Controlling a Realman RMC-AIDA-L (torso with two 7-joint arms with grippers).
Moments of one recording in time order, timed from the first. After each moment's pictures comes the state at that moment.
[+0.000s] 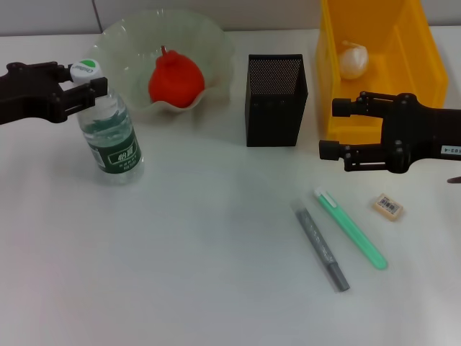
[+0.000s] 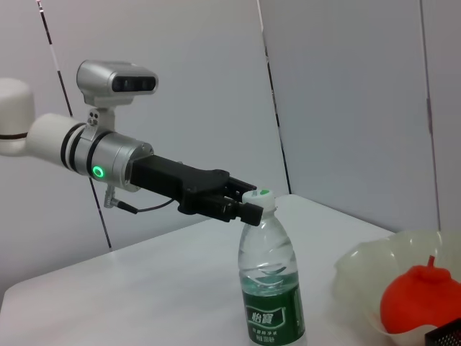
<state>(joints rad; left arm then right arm) -0.28 -2.07 0.95 1.19 1.86 1.30 -1.74 0.42 2.08 -0.83 -0.94 -1.83 -1.66 1.50</state>
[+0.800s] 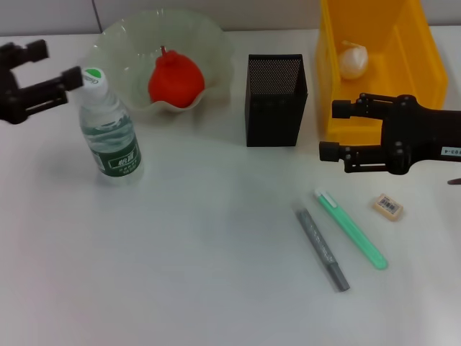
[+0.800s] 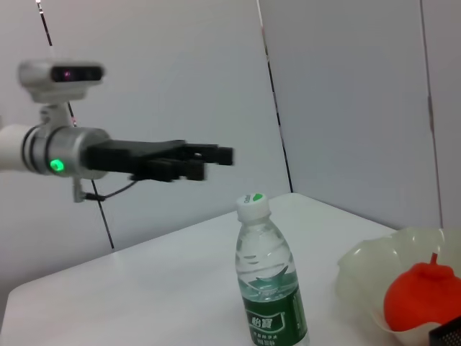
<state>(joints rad) -0.17 -2.07 0.86 1.19 1.61 1.46 -1.57 0.42 2.08 -0.83 -0.94 -1.83 -1.66 1.51</state>
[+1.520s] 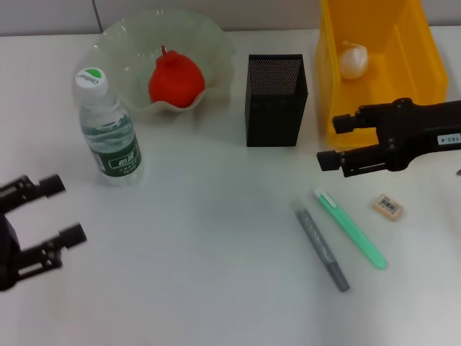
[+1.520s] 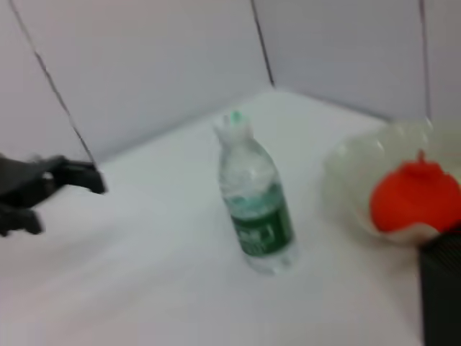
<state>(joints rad) -0.14 -2.01 0.62 0.69 1.74 1.94 -1.09 0.43 2.08 -0.98 -1.27 -2.01 -1.67 1.96</state>
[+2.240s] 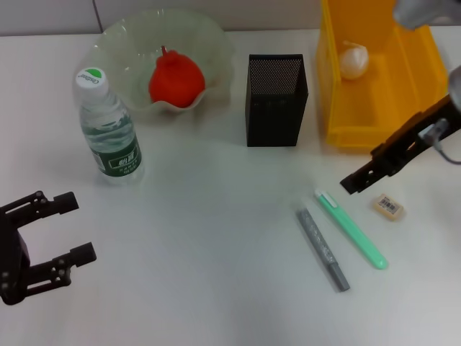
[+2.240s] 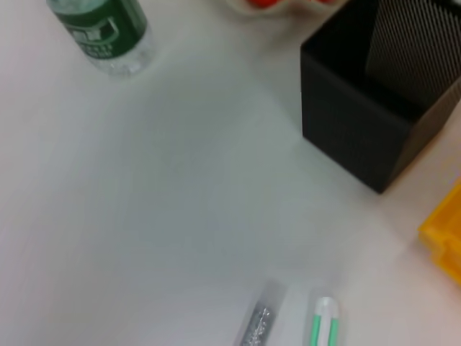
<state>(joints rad) -0.16 -2.01 0.63 0.67 1.82 1.95 -1.07 0.67 2.08 -1.23 -1.42 -2.58 -1.79 2.59</state>
